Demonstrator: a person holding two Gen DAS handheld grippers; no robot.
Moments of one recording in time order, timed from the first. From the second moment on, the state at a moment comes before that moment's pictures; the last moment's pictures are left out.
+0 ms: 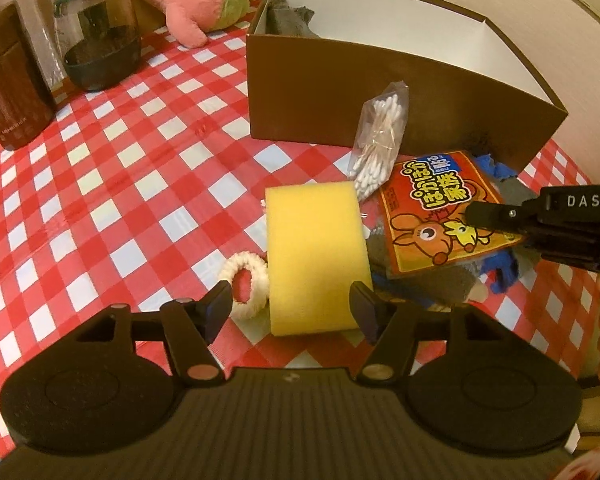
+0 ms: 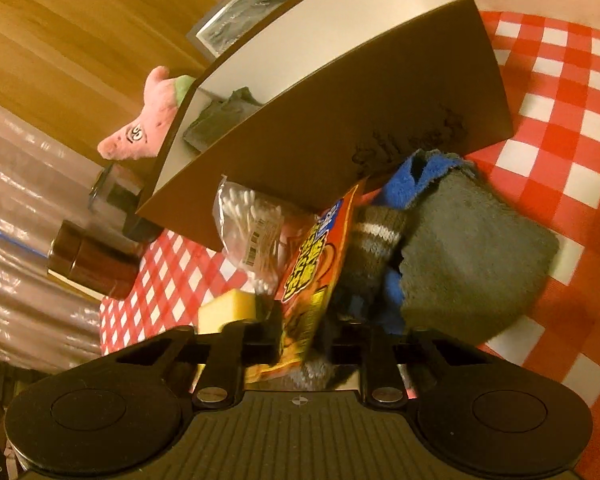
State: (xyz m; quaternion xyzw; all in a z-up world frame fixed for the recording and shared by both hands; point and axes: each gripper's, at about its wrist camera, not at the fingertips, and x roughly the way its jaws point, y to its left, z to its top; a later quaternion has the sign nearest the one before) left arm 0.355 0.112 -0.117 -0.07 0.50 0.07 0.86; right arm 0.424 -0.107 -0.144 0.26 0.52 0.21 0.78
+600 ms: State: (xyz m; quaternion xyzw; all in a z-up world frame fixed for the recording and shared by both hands) left arm 0.381 0.123 -0.136 -0.14 0.52 0.05 0.84; right arm 0.402 -0.094 -0.071 0.06 0.44 0.25 0.86
